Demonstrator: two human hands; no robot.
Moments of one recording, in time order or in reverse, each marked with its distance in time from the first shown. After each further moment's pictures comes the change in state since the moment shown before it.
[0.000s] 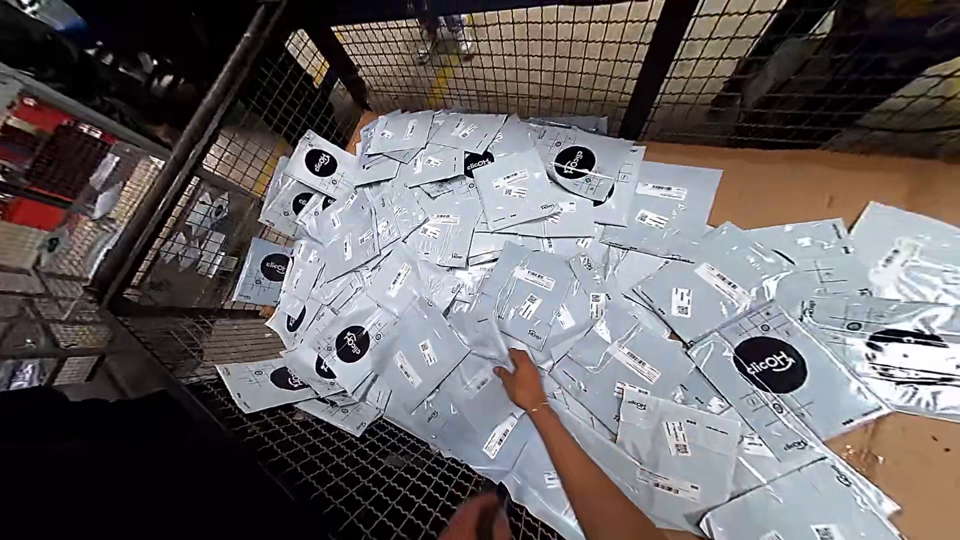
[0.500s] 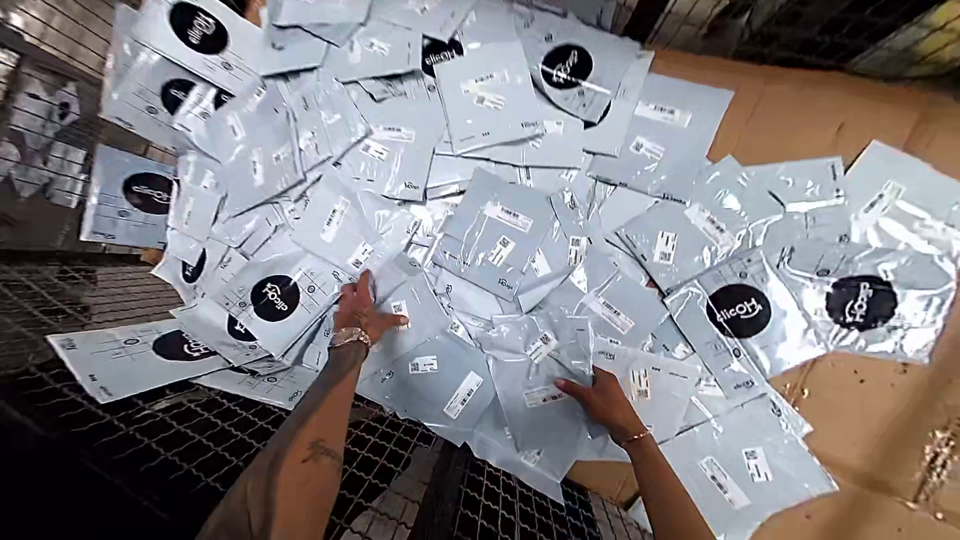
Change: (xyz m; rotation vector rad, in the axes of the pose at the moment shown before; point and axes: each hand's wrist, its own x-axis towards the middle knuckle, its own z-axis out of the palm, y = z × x) left_hand 0.344 -0.070 -0.022 0.188 0.075 0.051; right_hand -0.099 0.153 -0.096 0.218 0.094 0.288
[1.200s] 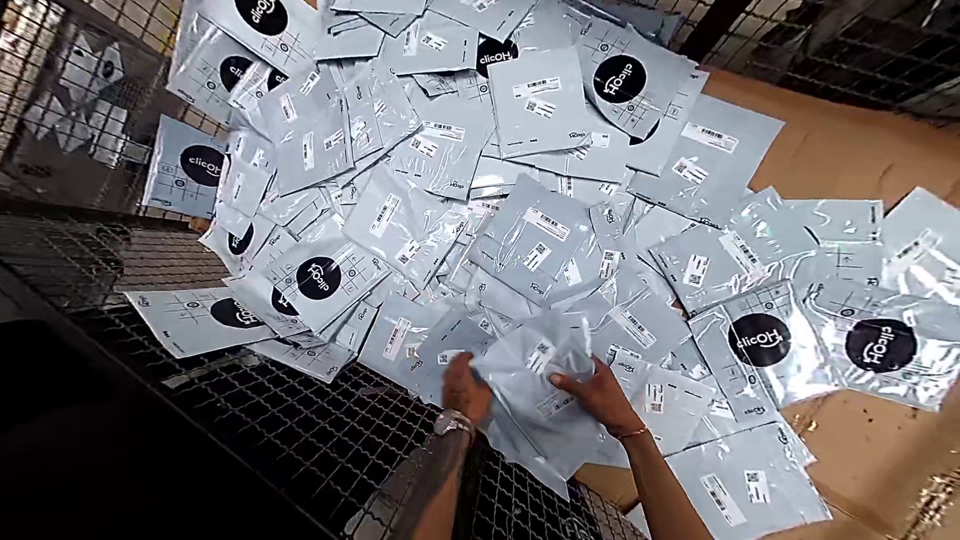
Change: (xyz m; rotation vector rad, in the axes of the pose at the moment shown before) left_hand -0.160 0.068 0.056 -0.403 -0.283 -0.100; right_hand -0.009 -0.066 0.033 0.087 -0.108 -0.173
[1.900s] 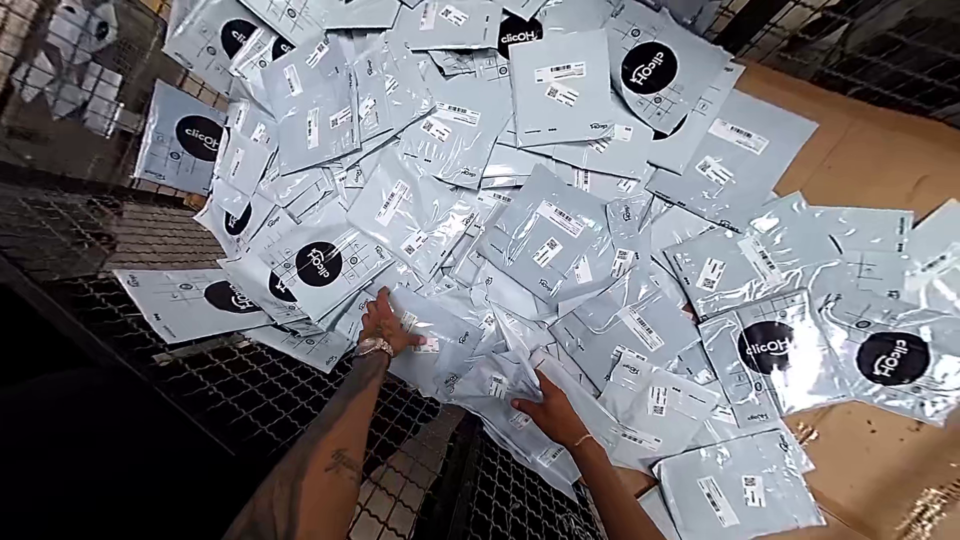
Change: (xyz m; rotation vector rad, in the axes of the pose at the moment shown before) left_hand 0.104 -0.071 -0.118 0.305 0.198 -0.146; right_hand -0.001 0.048 0.064 -0.519 -0.254 0.053
